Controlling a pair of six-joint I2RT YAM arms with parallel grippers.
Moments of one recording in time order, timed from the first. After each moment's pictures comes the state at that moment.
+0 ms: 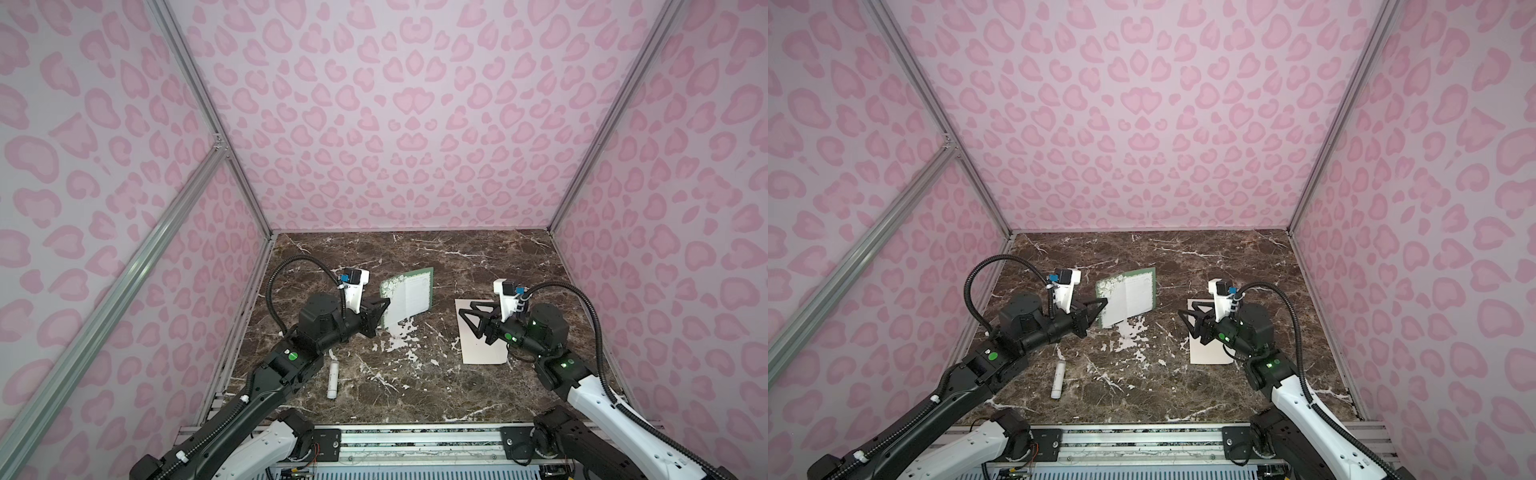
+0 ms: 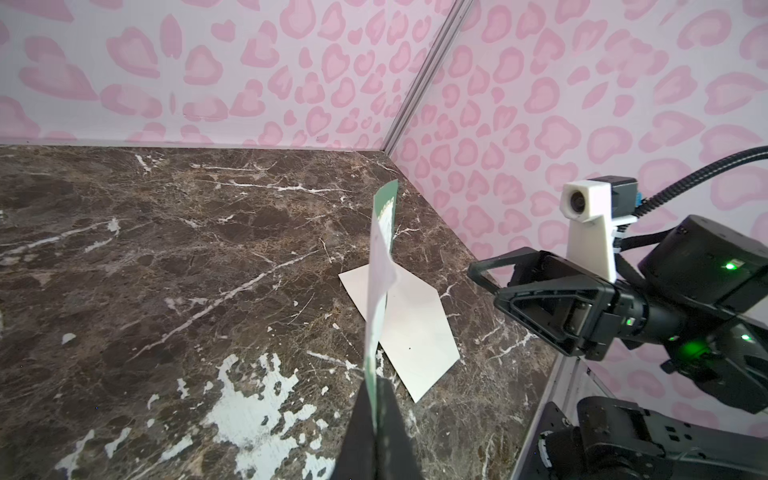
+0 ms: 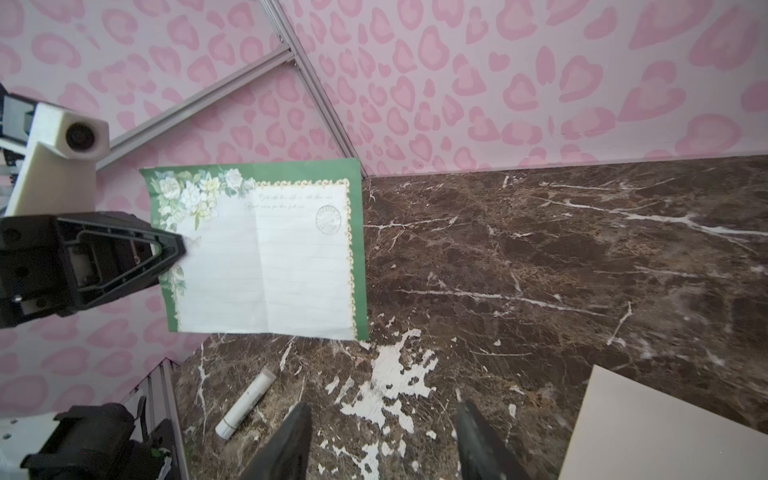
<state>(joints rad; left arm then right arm) -0.61 0.87 0.73 -0.12 0.27 -0.44 0.38 0.81 0.46 0.14 -0.45 0.42</state>
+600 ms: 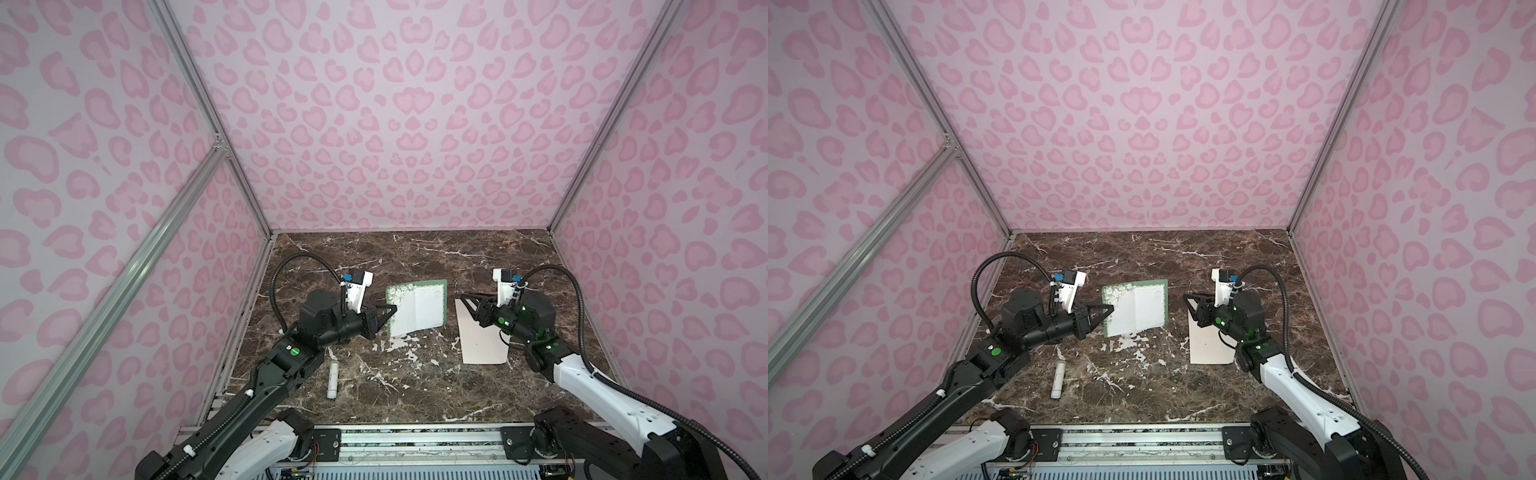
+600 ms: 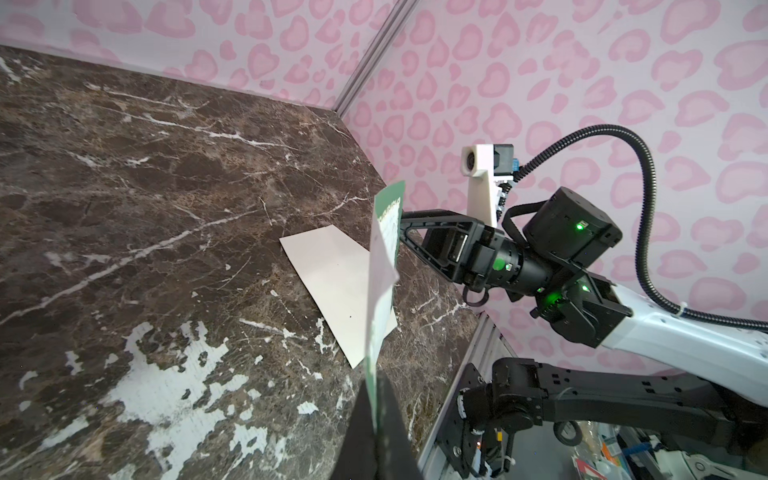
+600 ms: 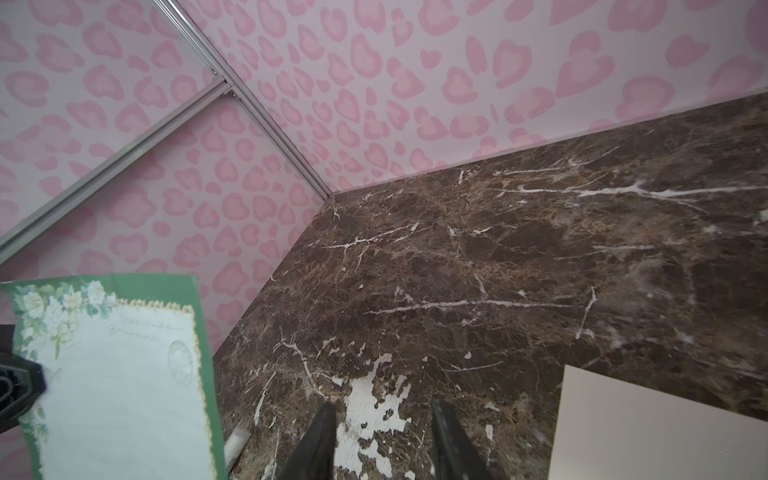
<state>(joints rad) -0.55 0.91 0.71 -0.10 0.52 -0.57 0.33 1.04 0.51 0.25 -0.42 0.51</state>
